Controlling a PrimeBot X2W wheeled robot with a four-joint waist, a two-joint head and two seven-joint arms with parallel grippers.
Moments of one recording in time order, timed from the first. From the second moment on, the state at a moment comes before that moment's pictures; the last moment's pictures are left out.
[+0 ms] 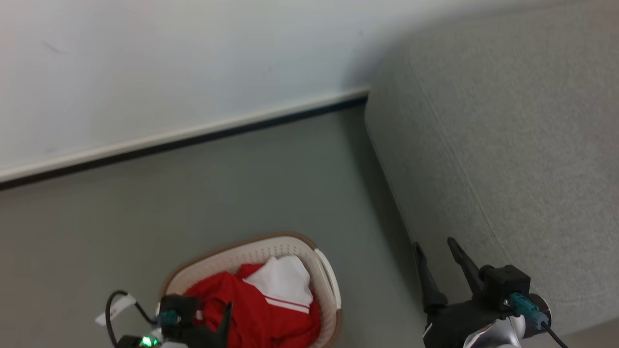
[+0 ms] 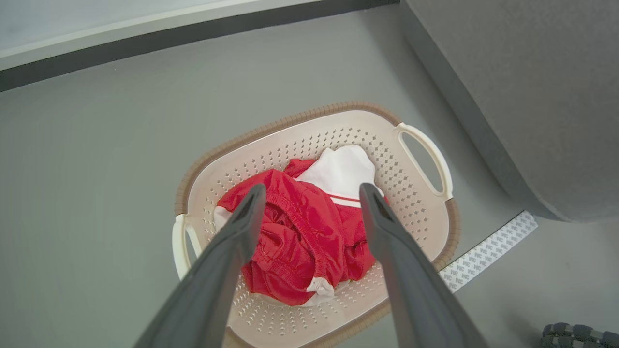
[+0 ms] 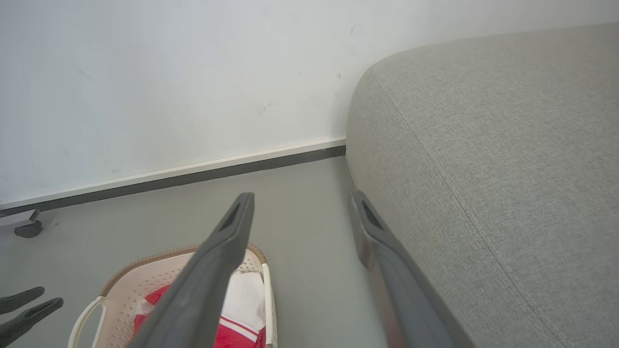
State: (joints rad) left arm -0.44 0.05 -0.28 0.84 -0.20 -0.02 -0.15; right arm -0.10 -0.05 0.23 0.11 0.10 0.13 -0.05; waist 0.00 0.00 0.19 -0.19
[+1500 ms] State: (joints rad) left arm -0.95 0.05 -0.36 1.27 -0.26 0.08 -0.10; right arm -0.09 -0.05 0.29 -0.04 0.21 0.13 -0.17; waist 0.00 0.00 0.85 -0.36
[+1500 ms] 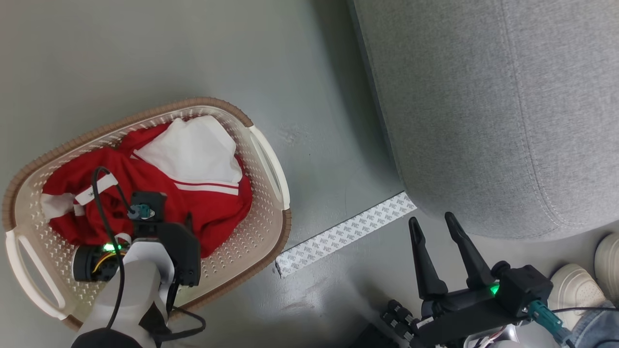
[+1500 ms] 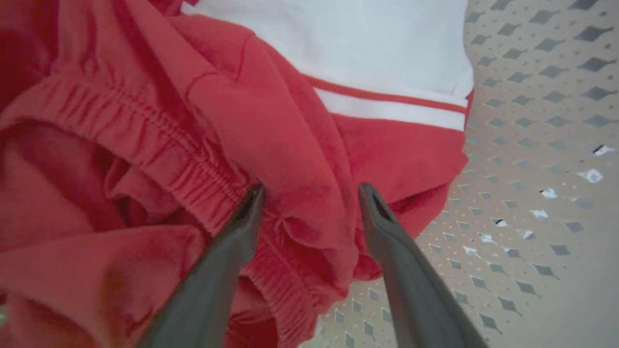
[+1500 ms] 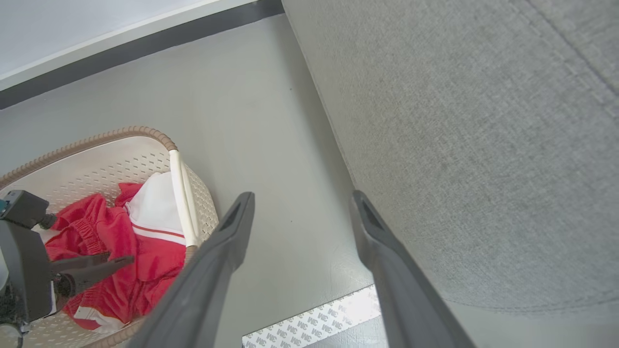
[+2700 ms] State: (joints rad) left arm -0.62 0.05 -0.67 0.90 -0.62 -0.04 -0.07; right arm -0.06 -0.05 0.29 0.21 0.22 0.13 -0.08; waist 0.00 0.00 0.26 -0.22
